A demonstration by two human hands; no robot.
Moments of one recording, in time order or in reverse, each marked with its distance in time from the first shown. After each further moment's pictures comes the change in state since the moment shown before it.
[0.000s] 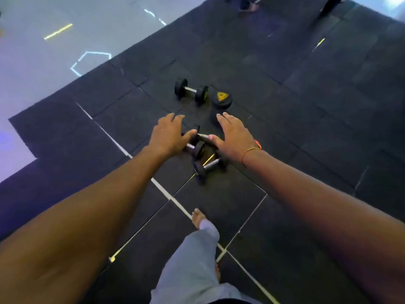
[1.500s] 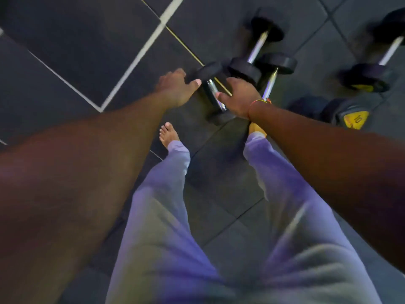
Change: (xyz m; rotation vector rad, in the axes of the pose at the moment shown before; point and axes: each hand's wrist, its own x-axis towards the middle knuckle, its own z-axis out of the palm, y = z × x) left_hand 0.154 0.042 0.438 -0.978 0.041 -1.655; right_hand 0.334 0.201 0.338 -0.592 -1.135 -0.965
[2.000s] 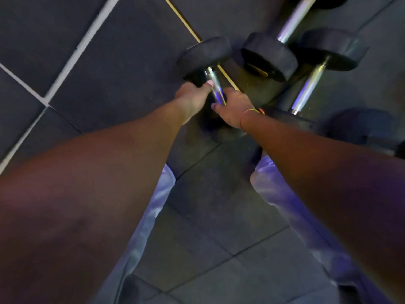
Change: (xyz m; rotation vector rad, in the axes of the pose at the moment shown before) left_hand 0.209 -0.020 0.211 -0.547 -0.033 -0.330; right_hand 0.202 0.115 0.167 0.056 -0.122 0.067
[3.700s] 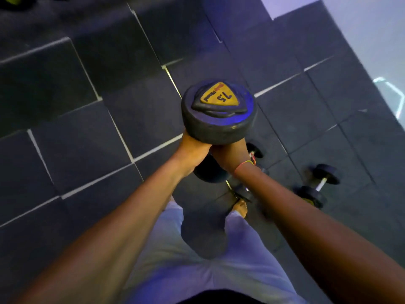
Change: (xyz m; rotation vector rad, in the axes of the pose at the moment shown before) left_hand -0.568 0.087 -0.355 -0.748 0.089 0.759; right_hand -0.517 -0.365 -0.250 -0.149 0.386 -0.368
